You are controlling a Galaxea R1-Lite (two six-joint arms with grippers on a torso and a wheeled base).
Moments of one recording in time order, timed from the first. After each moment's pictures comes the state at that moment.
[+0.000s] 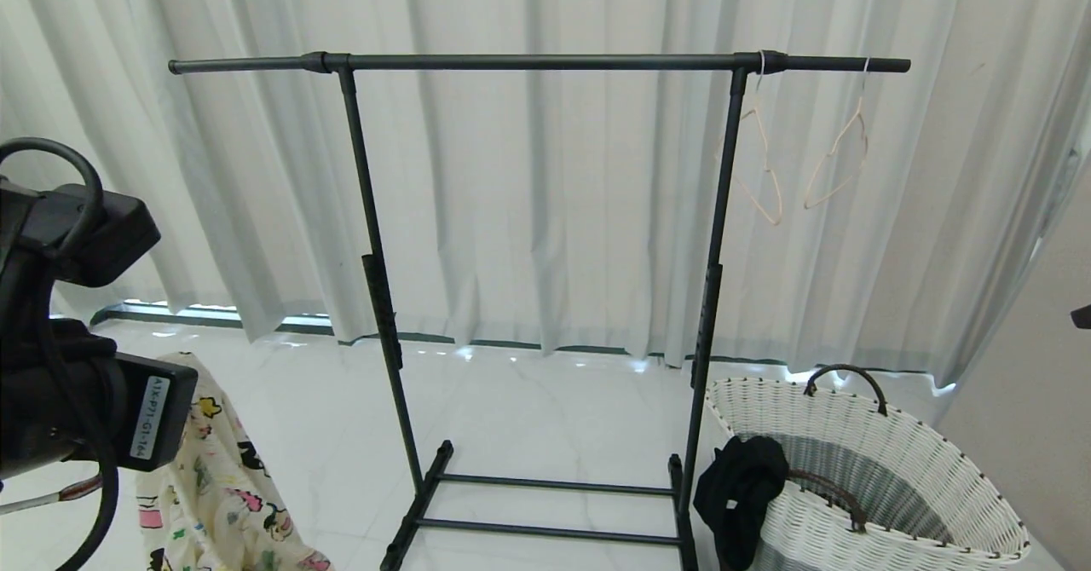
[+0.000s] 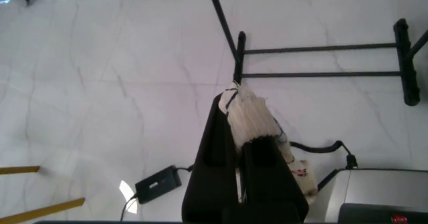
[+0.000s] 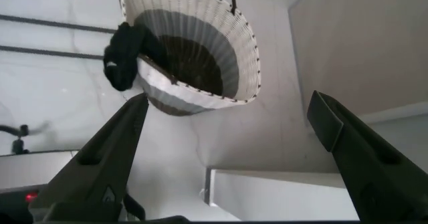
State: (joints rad) left arm -0.48 1.19 -1.02 0.59 0.52 -0.07; right arm 0.20 1.27 -1.48 0.92 -0.31 0.00
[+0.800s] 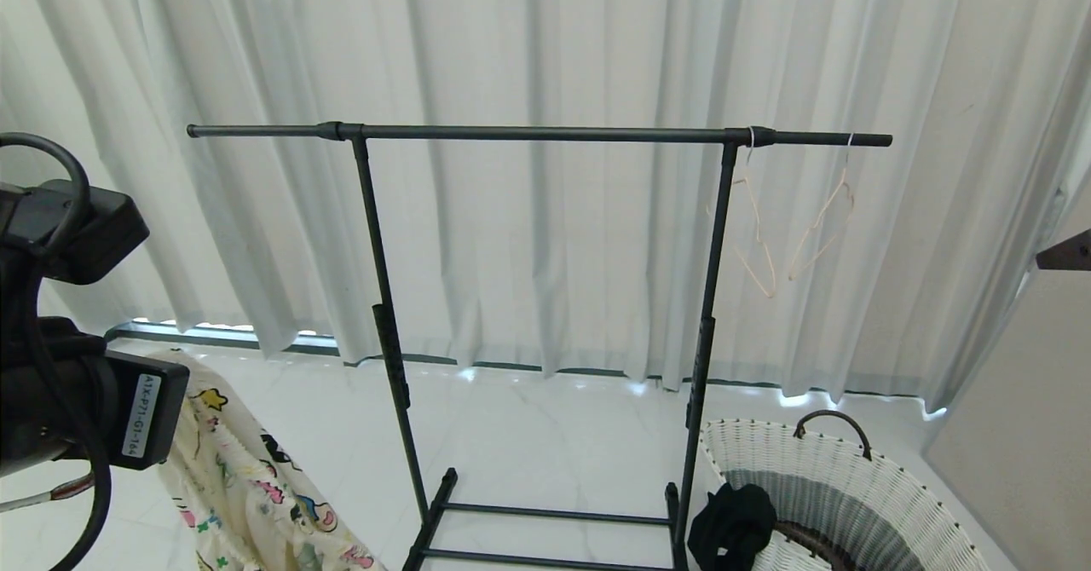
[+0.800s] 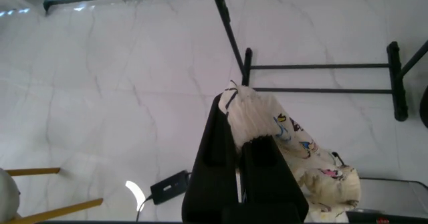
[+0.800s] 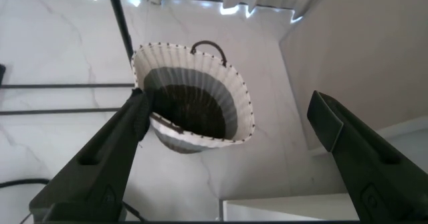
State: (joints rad) left arm -0.48 1.18 -1.02 0.58 0.54 -0.07; right arm 0.17 1.33 -1.48 0.74 -0.31 0.05
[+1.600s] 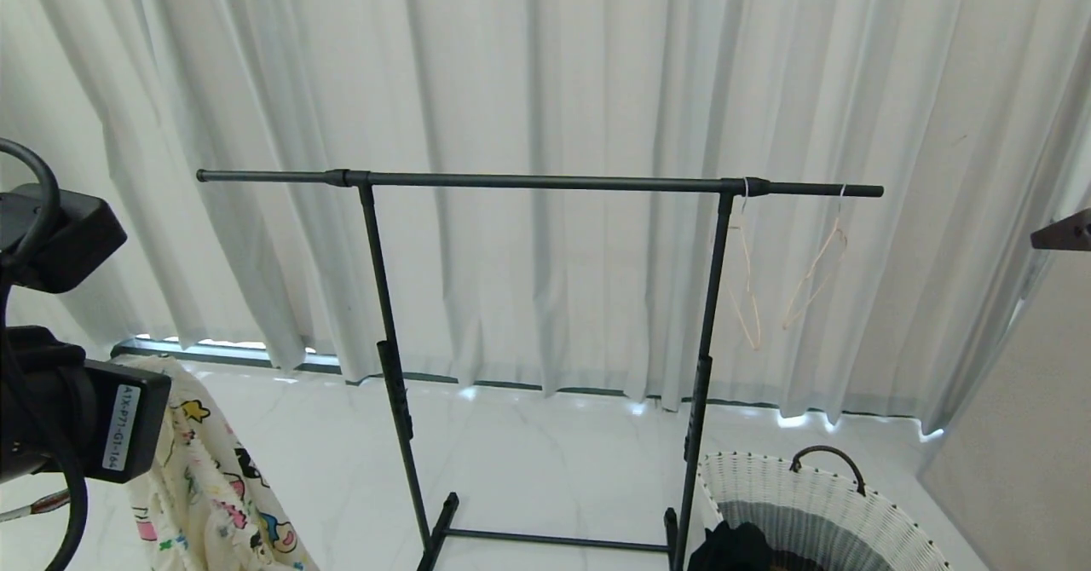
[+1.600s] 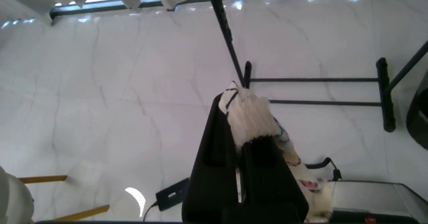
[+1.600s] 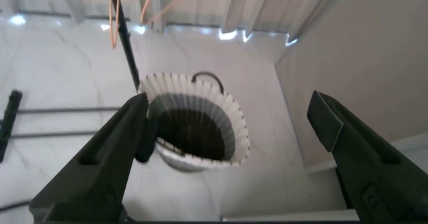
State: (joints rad) left arm -0.49 1.15 -1.00 0.59 0.53 -0.07; right arm 0.17 1.35 -1.47 0.67 -0.31 0.05
